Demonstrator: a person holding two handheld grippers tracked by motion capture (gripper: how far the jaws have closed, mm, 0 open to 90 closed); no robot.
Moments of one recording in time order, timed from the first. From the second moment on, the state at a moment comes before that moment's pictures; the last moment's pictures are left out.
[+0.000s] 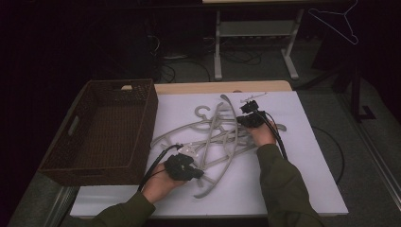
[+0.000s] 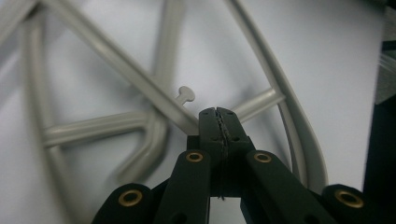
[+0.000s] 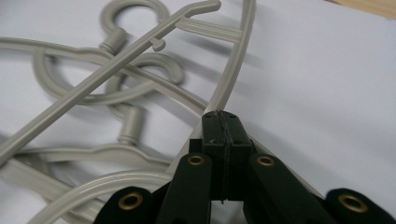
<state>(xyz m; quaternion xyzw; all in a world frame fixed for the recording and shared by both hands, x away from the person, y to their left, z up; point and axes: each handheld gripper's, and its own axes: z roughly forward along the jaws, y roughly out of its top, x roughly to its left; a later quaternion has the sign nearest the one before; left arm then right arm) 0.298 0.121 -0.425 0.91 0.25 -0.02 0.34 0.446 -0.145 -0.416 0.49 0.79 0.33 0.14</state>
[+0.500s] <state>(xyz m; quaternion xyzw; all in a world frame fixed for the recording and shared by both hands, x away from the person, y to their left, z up) 0.282 0.080 -0.431 0.91 0.18 -0.04 0.36 0.442 -0.100 -0.420 0.41 0.84 0.35 0.11</state>
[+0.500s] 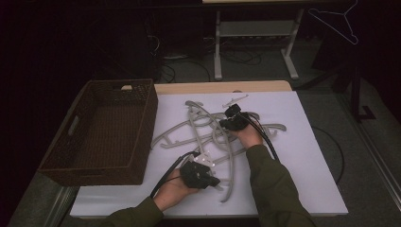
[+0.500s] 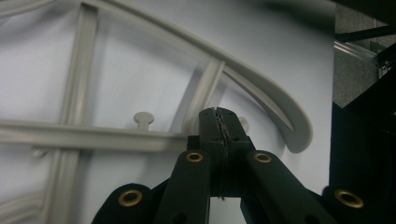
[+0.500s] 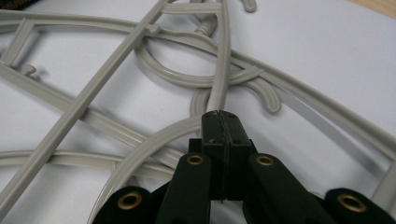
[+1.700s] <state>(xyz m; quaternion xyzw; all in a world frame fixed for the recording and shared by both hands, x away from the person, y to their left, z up) 0.323 0.160 -0.413 0.86 0.30 0.04 0.41 0.358 -0.108 -0.438 0.43 0.85 0.29 0.12</state>
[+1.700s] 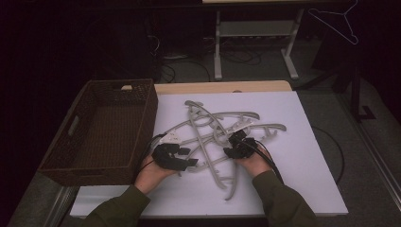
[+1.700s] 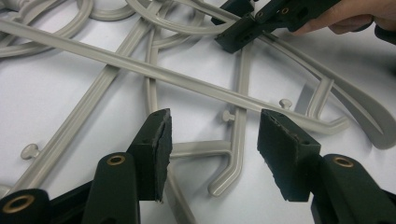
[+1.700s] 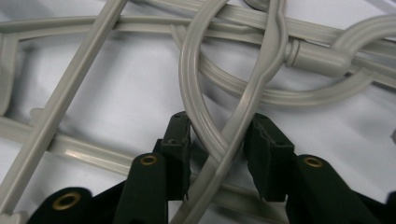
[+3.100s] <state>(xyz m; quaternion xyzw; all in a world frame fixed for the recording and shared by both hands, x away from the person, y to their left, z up) 0.368 0.143 -0.362 0.88 0.25 0.14 0.39 0.339 -0.169 -0.392 0.30 0.87 0.39 0.08</state>
